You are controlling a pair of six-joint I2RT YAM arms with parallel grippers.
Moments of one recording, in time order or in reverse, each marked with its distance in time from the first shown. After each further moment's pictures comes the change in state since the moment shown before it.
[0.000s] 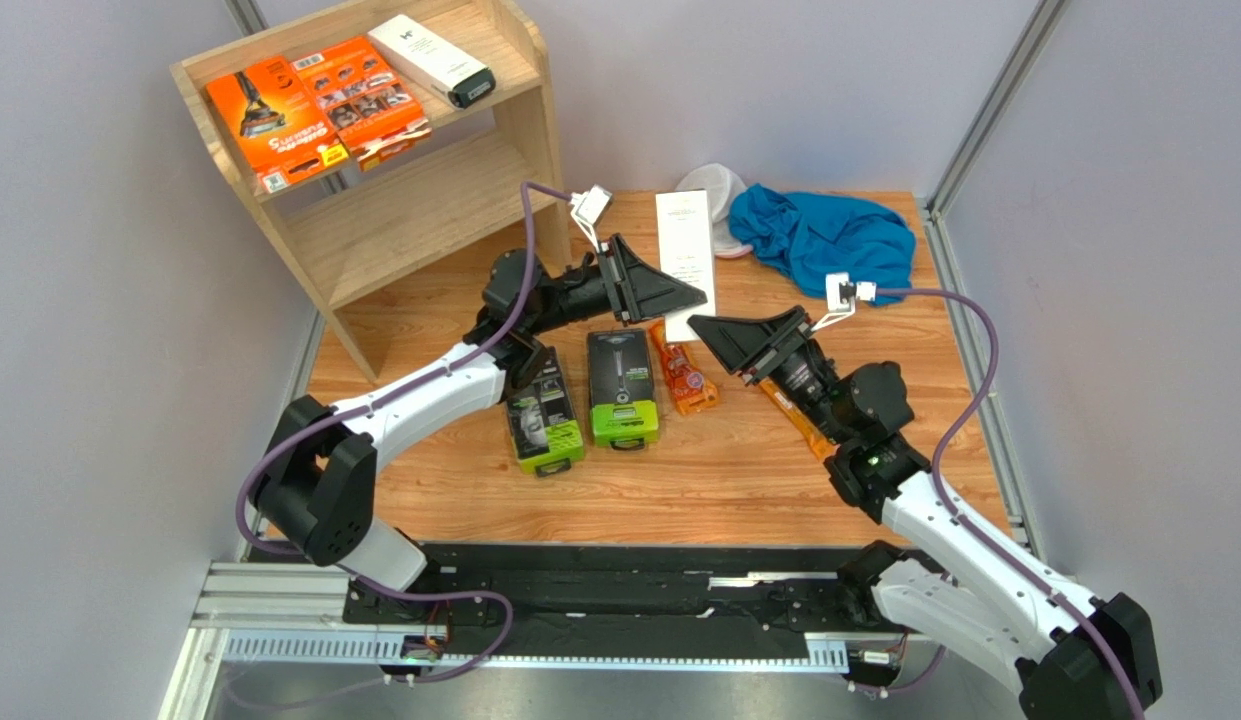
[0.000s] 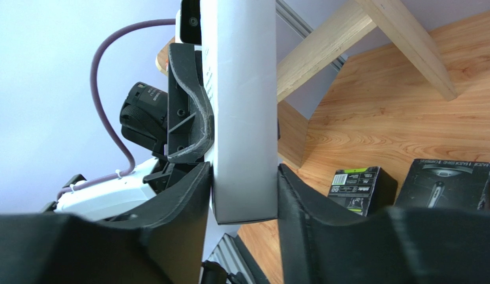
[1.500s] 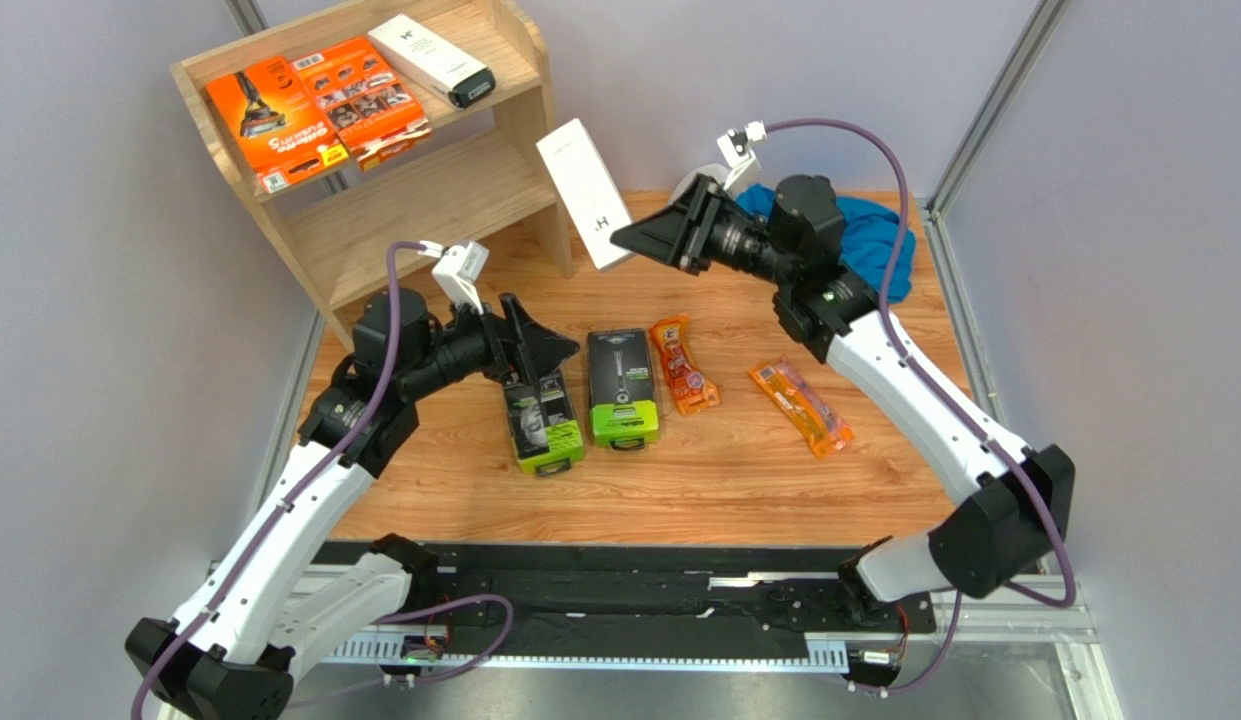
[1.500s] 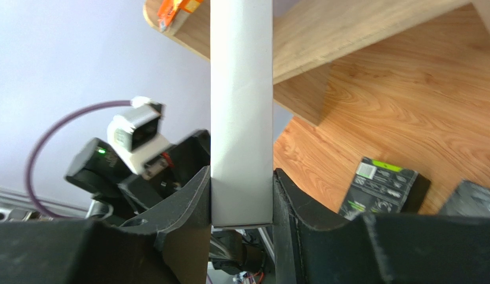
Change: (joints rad) left arm 0.216 -0.640 -0.093 -1.059 -0.265 0.647; right arm -0.066 0.564 0.807 -0.503 -0.391 -0.079
